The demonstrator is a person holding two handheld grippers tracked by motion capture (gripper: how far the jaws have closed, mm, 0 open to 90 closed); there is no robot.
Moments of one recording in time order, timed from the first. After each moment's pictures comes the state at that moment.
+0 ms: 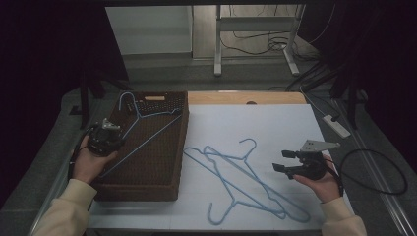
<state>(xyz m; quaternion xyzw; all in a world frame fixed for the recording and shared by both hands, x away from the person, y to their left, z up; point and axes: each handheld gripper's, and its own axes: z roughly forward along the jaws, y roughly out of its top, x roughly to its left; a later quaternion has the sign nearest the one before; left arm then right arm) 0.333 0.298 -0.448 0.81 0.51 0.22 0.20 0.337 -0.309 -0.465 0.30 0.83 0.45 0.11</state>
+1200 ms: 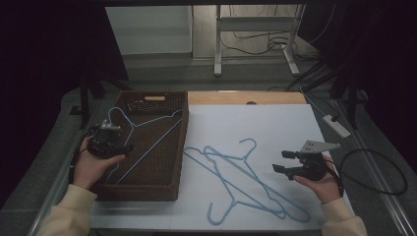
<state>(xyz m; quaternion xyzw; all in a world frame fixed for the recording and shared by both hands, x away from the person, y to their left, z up) 0.312 0.289 -0.430 0.79 0.52 0.19 0.28 0.334 -0.308 -0.464 0.30 0.83 0.46 0.11</state>
